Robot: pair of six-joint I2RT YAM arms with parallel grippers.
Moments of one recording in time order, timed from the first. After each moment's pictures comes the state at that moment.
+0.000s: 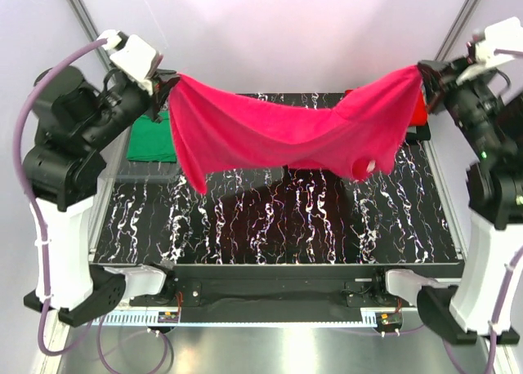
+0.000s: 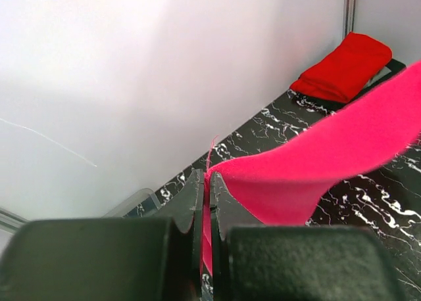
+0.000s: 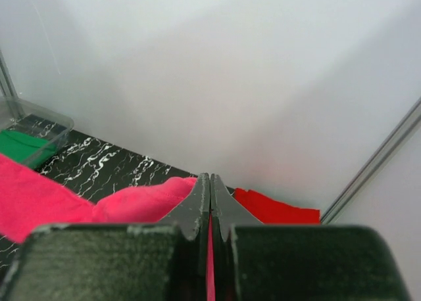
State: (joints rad) left arm -0.34 1.28 2.15 -0.88 0.27 0.32; right arm 0.01 1.20 2.07 -0.72 -0.30 -0.15
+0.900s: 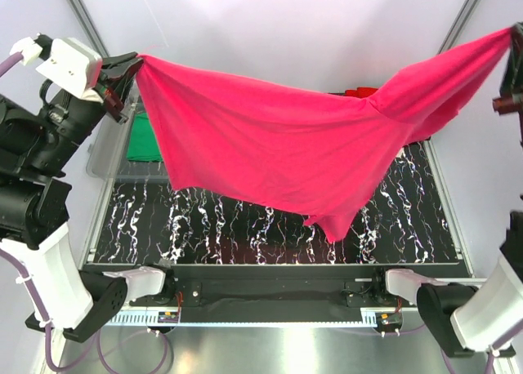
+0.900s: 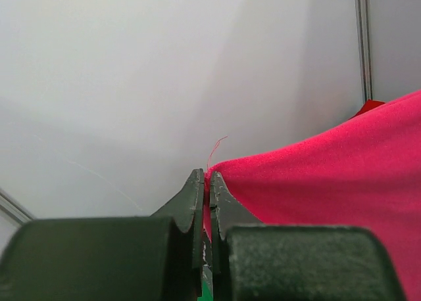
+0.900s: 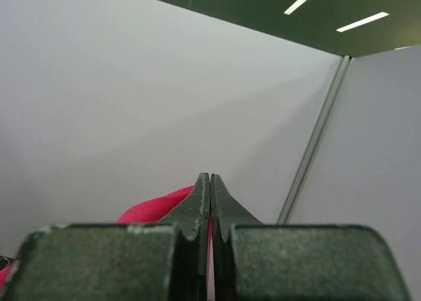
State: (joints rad) left arm -0.24 1.23 2.34 -0.84 0.35 0.30; right arm 0.01 1.20 2.45 -0.65 -0.14 -0.25
